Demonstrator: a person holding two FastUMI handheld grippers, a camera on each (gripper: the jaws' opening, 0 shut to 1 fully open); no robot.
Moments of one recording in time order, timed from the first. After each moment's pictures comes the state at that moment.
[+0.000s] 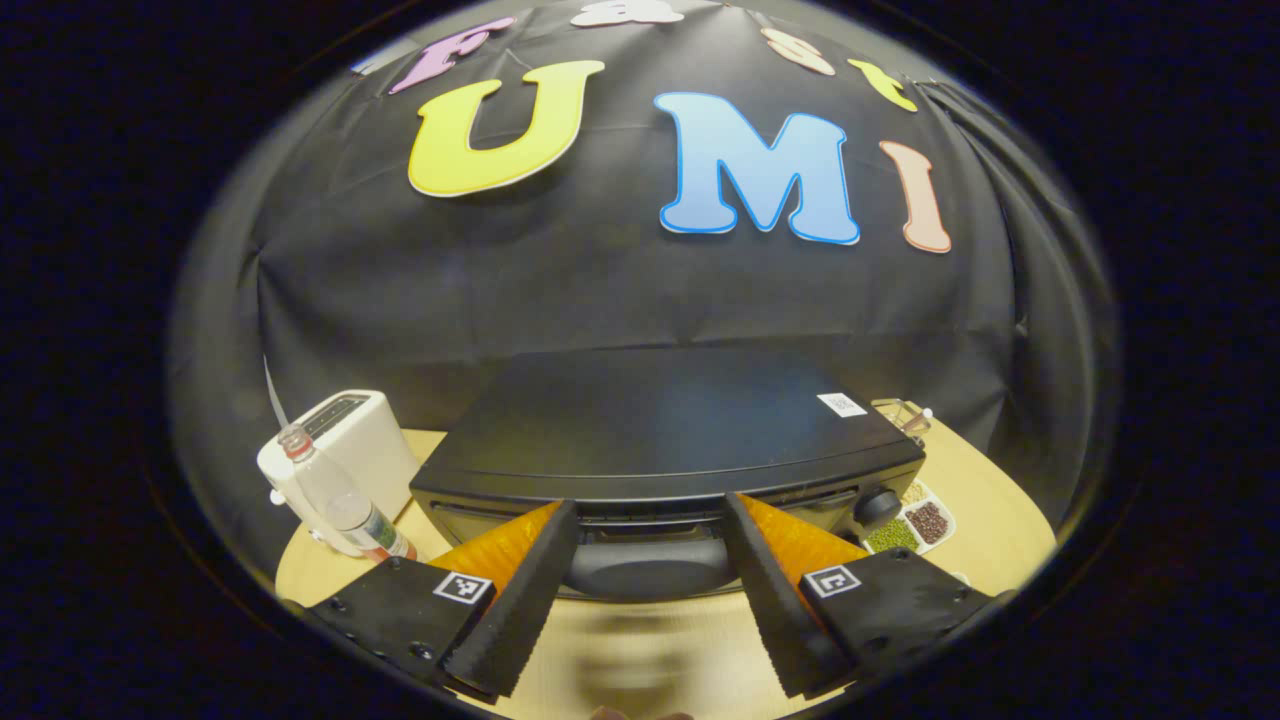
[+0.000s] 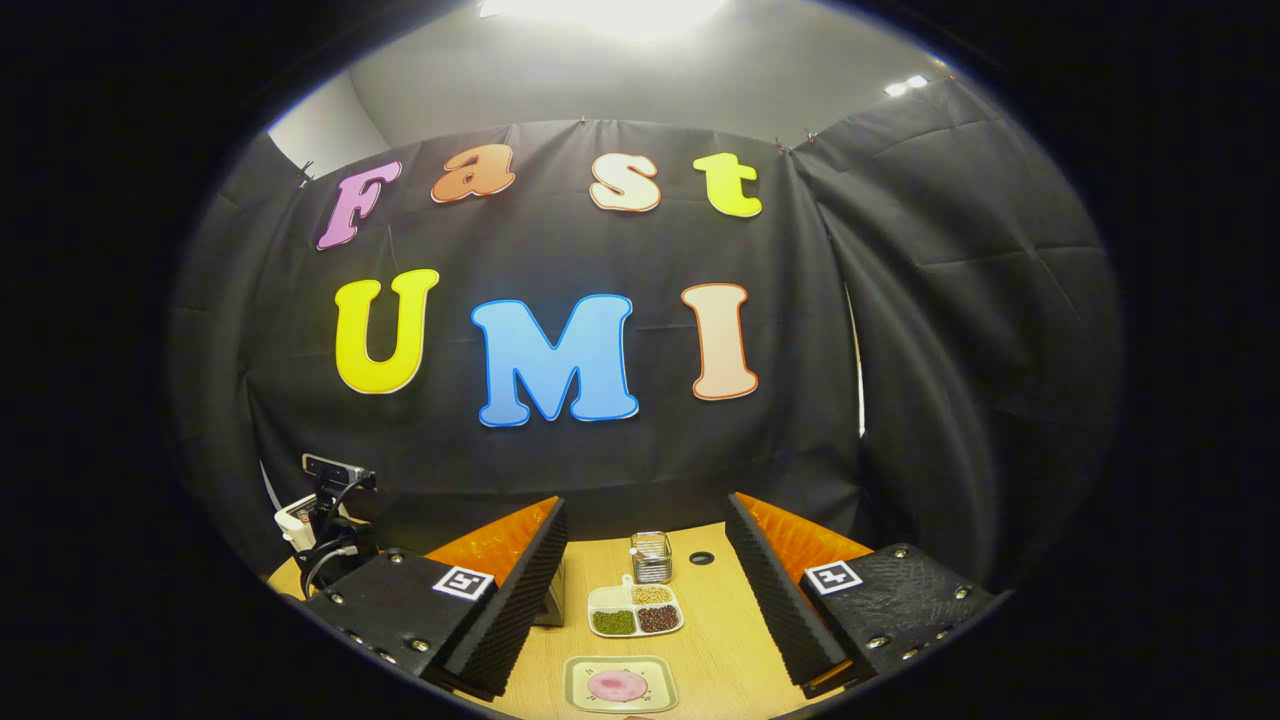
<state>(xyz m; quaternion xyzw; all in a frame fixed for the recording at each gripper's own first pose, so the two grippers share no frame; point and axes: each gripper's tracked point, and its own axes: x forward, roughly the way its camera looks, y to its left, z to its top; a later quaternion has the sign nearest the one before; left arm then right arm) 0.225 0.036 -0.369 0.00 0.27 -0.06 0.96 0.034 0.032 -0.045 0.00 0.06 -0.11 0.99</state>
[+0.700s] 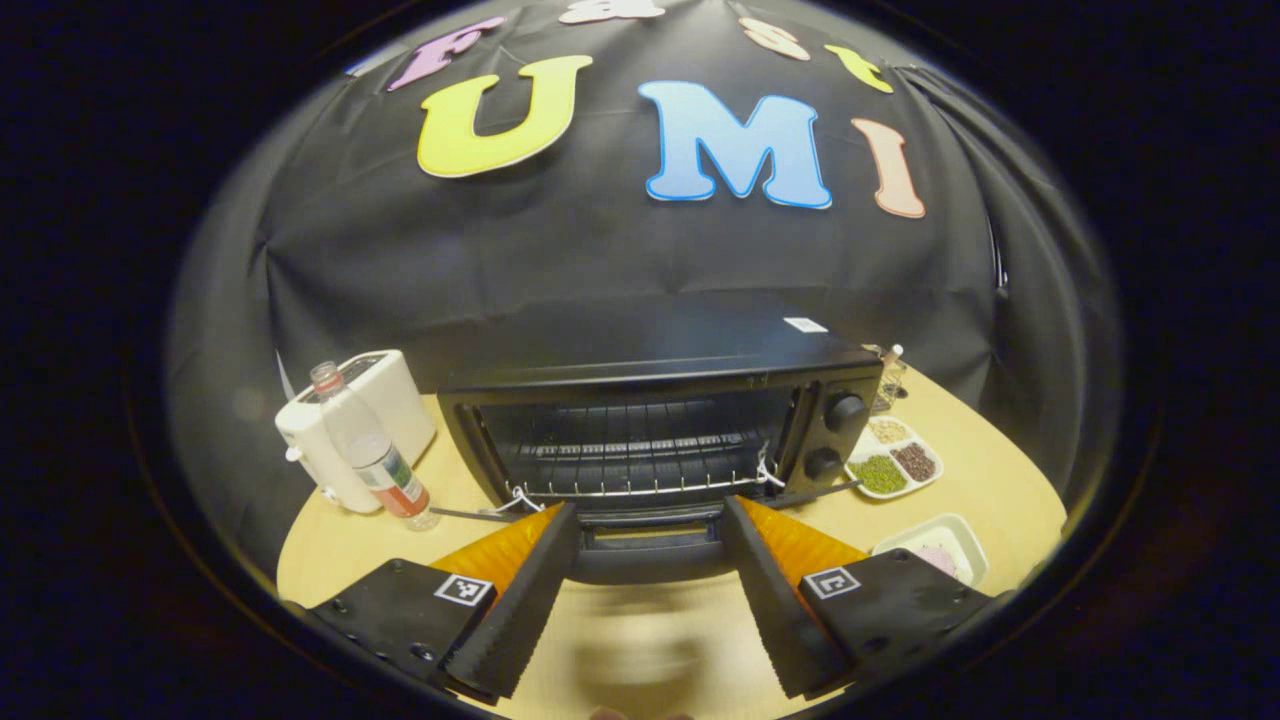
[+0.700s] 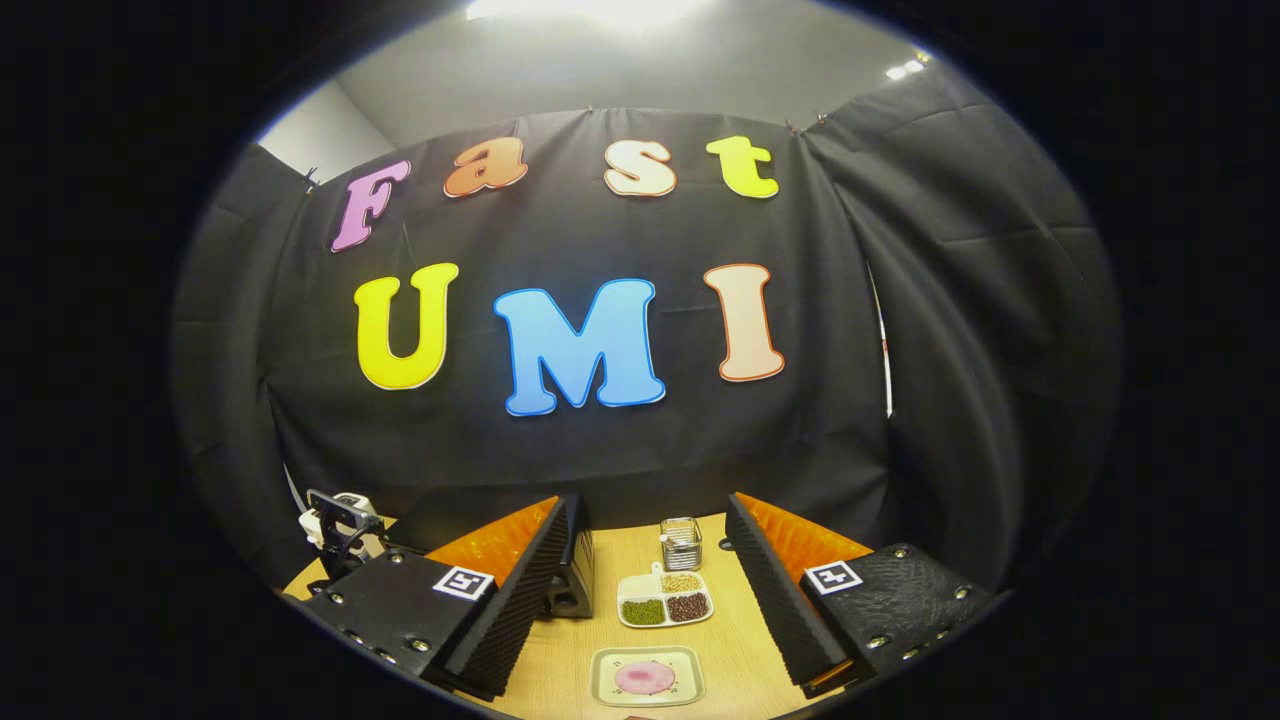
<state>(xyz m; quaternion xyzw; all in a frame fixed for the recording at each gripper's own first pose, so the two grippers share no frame) 0.137 0.040 -0.392 0.01 0.31 -0.07 0.95 0.034 0.047 -0.056 0.02 0.08 -0.07 0.99</state>
